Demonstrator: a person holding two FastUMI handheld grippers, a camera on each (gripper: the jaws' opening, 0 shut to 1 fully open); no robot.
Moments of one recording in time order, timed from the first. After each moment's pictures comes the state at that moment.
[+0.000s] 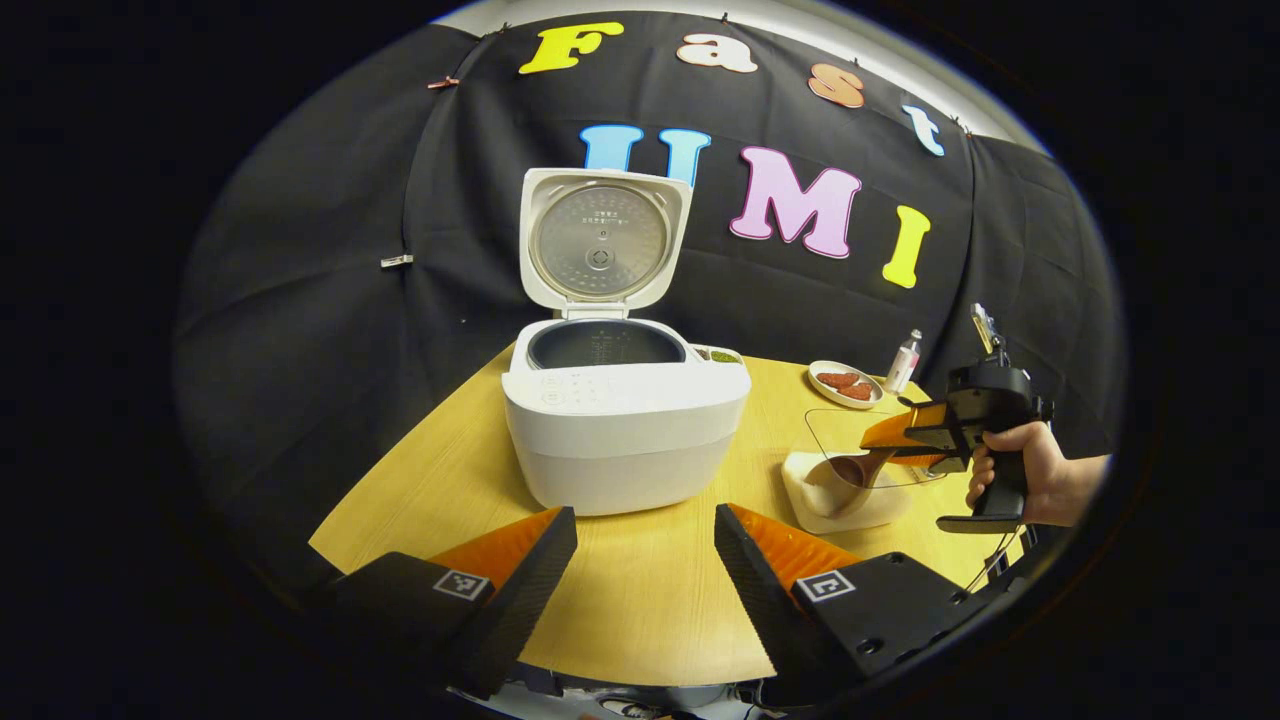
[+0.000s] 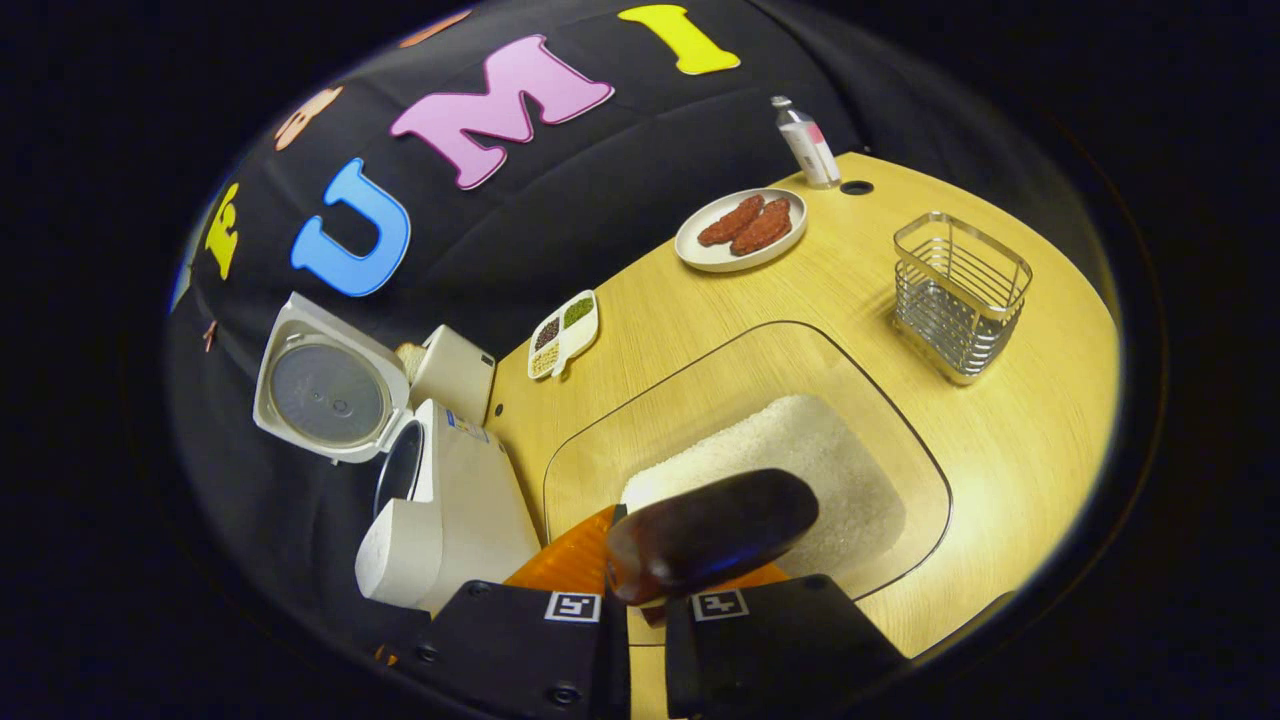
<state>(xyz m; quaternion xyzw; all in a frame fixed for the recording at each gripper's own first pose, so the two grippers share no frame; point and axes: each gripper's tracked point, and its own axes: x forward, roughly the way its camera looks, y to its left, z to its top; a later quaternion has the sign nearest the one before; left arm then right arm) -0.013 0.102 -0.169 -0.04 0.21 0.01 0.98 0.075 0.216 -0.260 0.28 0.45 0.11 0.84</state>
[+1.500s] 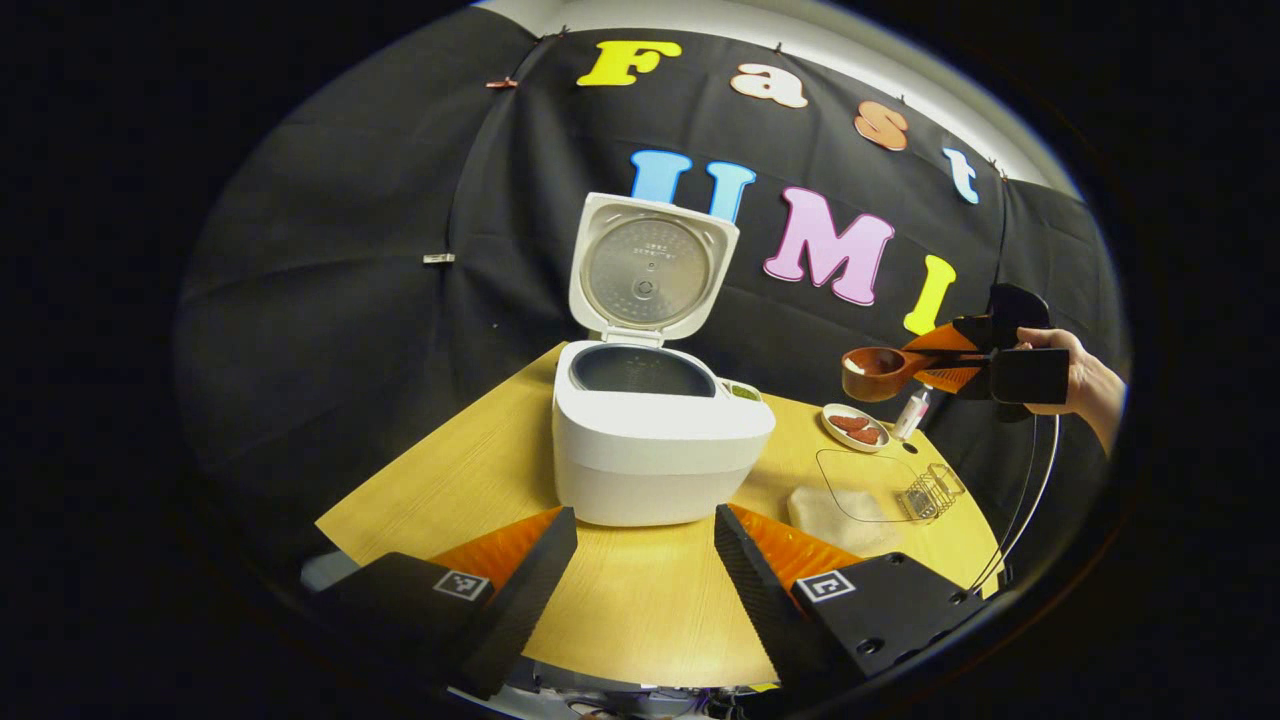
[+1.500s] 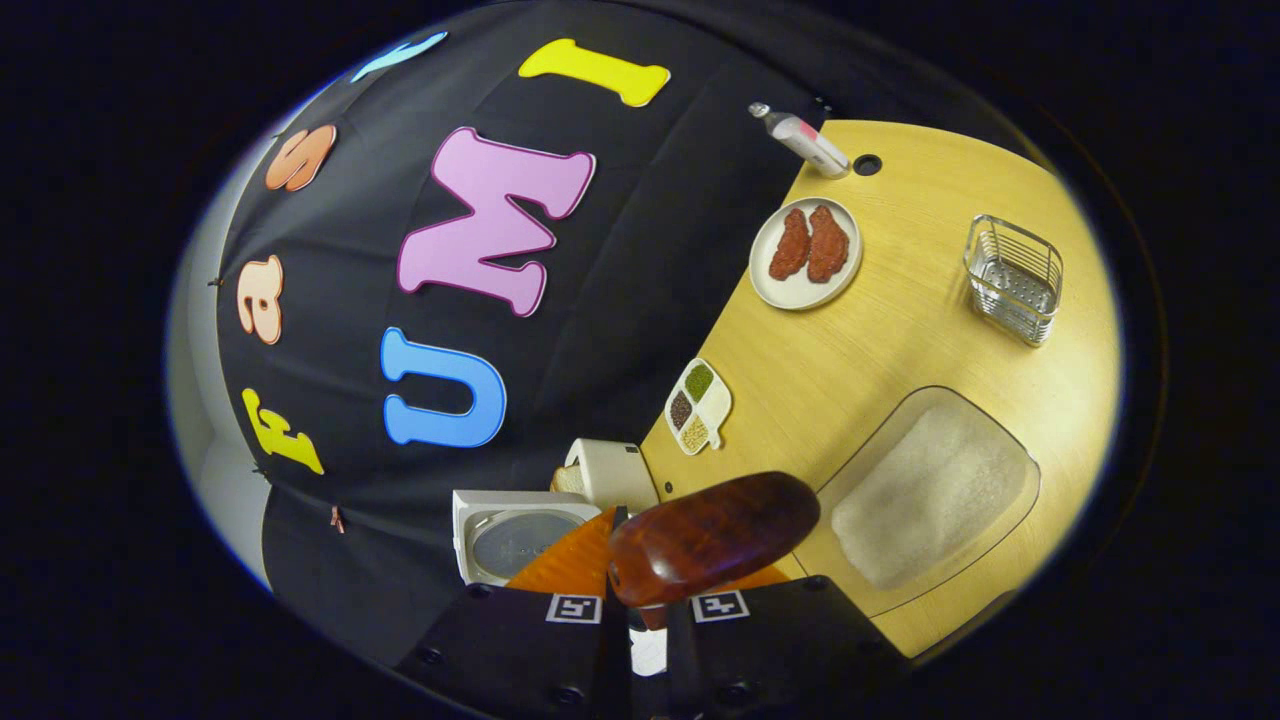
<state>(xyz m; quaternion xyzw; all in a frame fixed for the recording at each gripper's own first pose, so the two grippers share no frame) -0.036 0.136 -0.146 -0.12 0.19 0.04 0.97 0.157 0.268 -0.081 0.50 0.39 0.13 0.76</state>
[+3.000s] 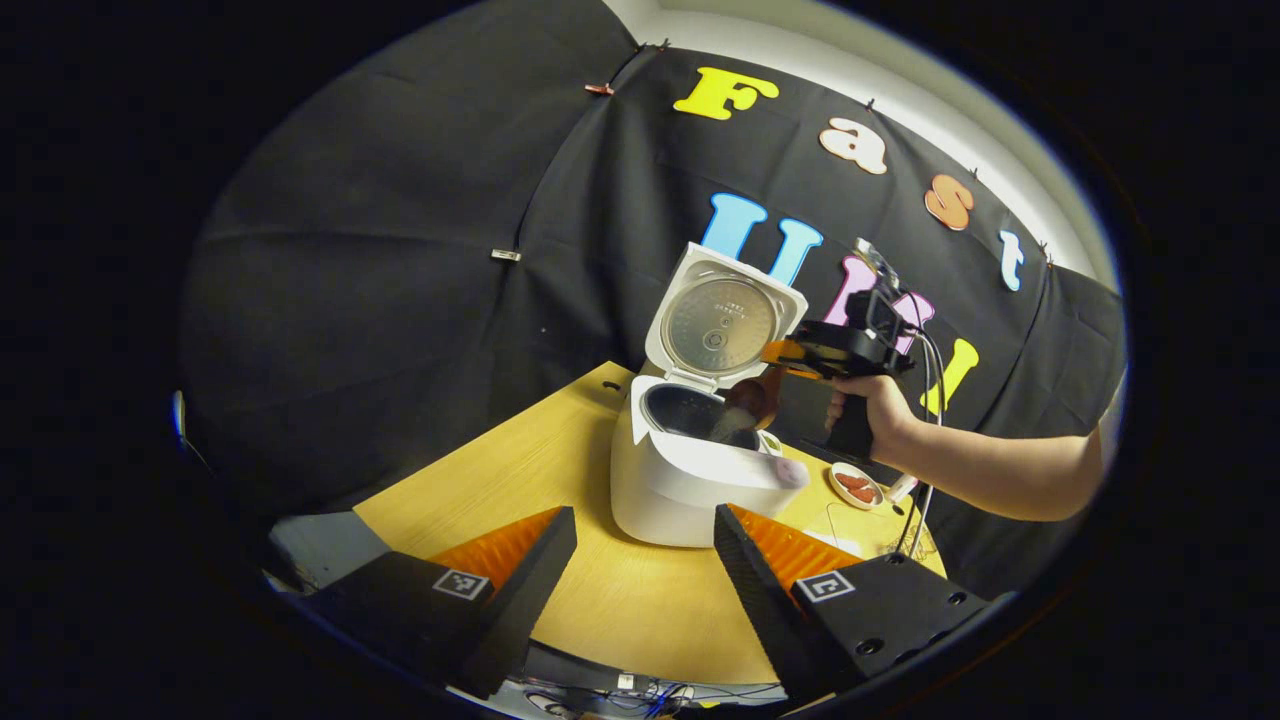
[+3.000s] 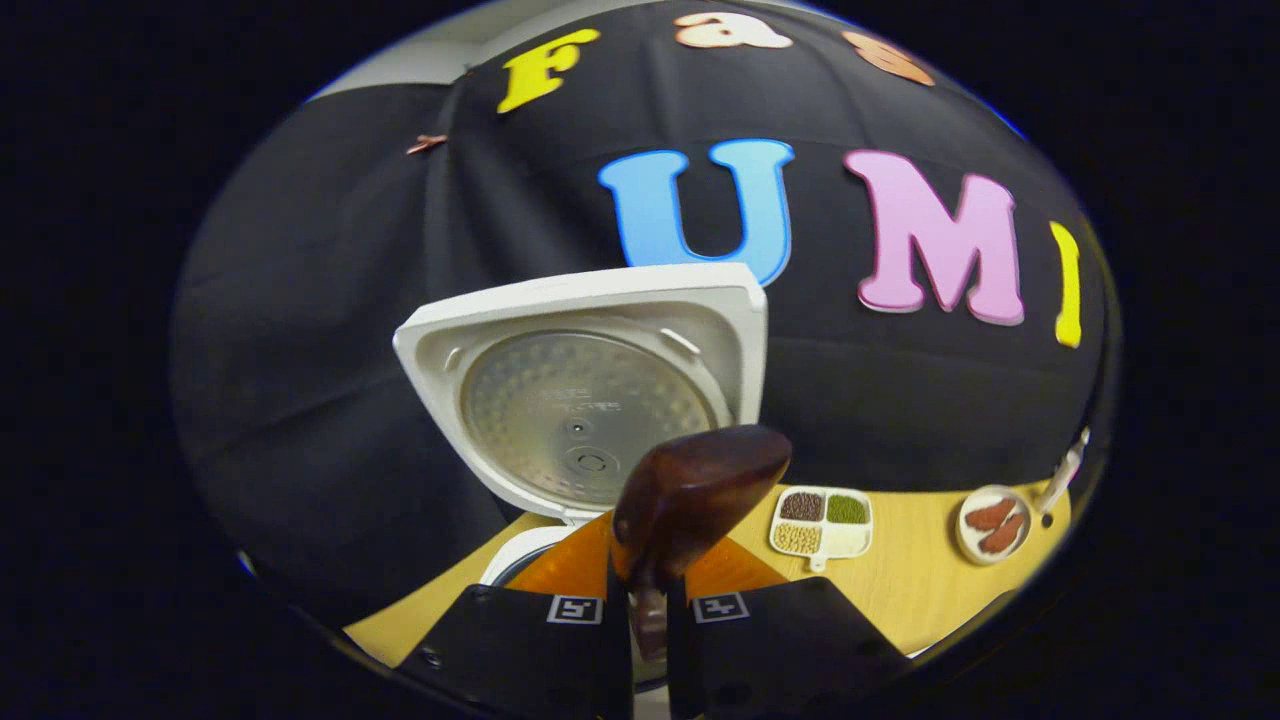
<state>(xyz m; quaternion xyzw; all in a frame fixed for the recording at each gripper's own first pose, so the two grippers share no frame) -0.079 0.207 -0.104 -0.18 0.14 0.07 0.97 0.132 0.573 -0.095 -0.04 0.16 0.39 0.91</state>
